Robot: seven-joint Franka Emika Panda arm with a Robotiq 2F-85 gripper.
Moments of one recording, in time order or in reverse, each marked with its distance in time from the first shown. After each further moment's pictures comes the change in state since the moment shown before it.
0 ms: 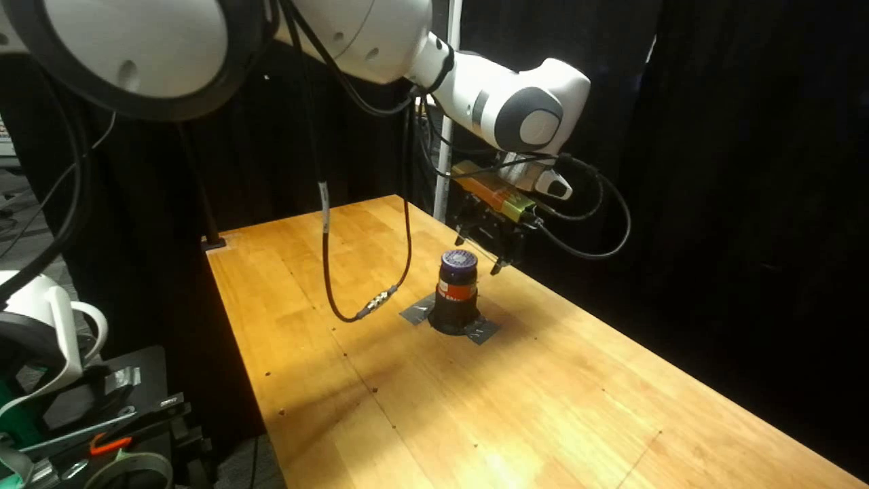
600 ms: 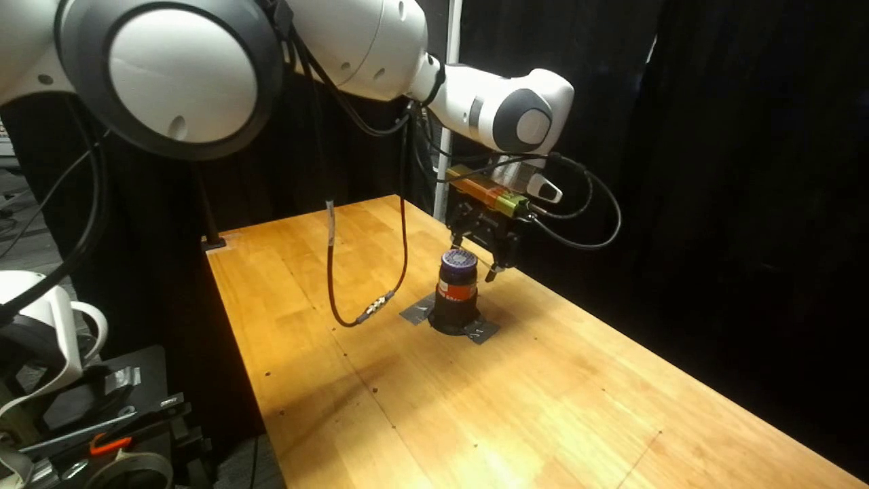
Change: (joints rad) arm 0.045 0.089 -0.013 0.140 -0.100 -0.145 0.062
